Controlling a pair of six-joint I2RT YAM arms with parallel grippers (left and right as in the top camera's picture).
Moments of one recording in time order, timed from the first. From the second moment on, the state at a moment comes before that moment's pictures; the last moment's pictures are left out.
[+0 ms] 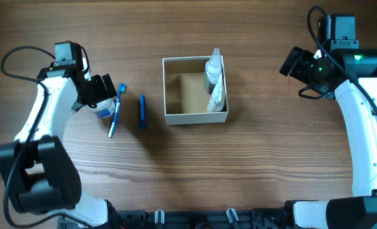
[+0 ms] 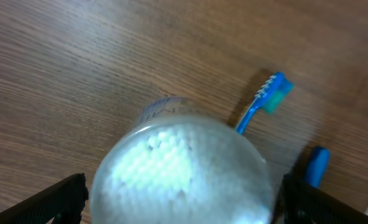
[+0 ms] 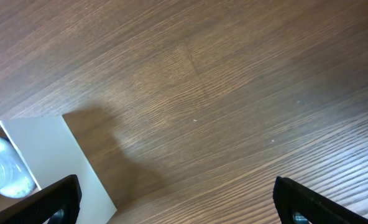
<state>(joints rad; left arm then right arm) 0.14 1.75 1.22 -0.81 0.01 -0.25 0.01 1.53 1.53 -1.16 0.11 0.49</state>
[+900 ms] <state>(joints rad) -0.31 1.51 1.46 -0.90 0.17 -0.27 0.01 1.53 1.53 -1.16 0.11 0.49</state>
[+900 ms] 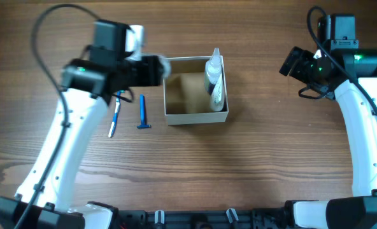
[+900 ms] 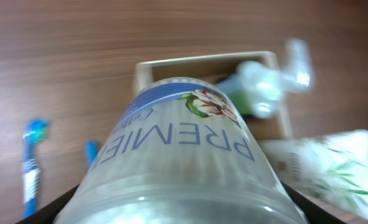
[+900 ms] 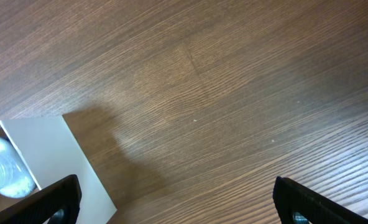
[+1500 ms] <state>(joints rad) -0.51 1.94 1.46 -0.64 0.09 -0.44 0.01 1.53 1.53 -1.16 0.11 0.49</state>
